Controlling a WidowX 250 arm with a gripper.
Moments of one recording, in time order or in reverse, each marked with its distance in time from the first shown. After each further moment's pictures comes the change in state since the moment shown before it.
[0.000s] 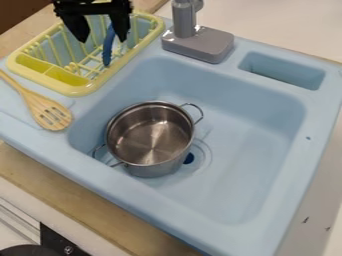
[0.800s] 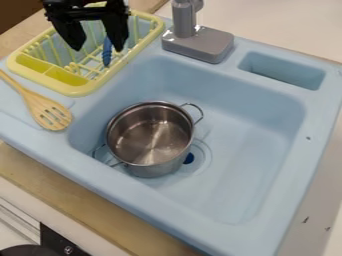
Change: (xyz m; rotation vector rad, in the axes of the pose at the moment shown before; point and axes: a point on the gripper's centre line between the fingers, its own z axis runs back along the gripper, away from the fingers) arm -0.042 -0.024 0.025 -0.046 0.061 -0.127
